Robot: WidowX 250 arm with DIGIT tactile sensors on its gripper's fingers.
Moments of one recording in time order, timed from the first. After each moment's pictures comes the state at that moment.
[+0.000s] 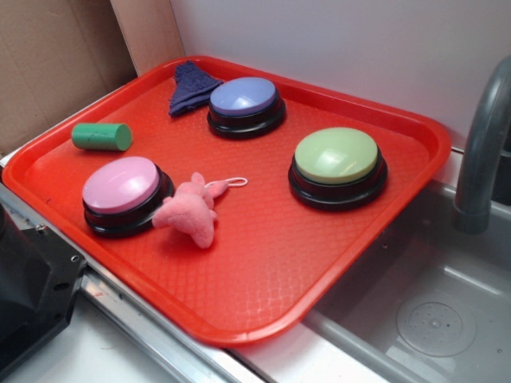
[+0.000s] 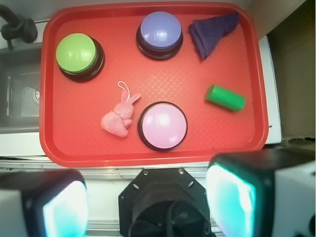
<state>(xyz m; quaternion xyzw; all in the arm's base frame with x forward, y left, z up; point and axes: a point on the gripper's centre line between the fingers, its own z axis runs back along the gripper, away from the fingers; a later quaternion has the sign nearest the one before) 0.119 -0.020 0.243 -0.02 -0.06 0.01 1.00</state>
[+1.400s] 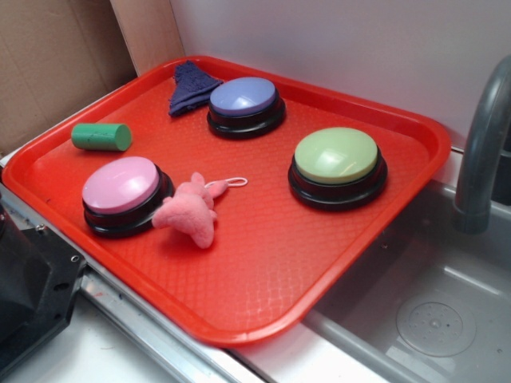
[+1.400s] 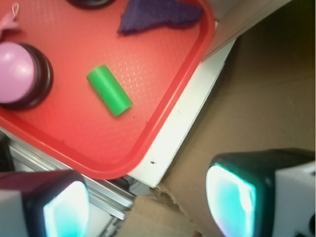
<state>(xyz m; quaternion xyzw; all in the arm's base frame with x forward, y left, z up) 0.161 0.173 0.164 0.08 -0.02 -0.32 0.94</state>
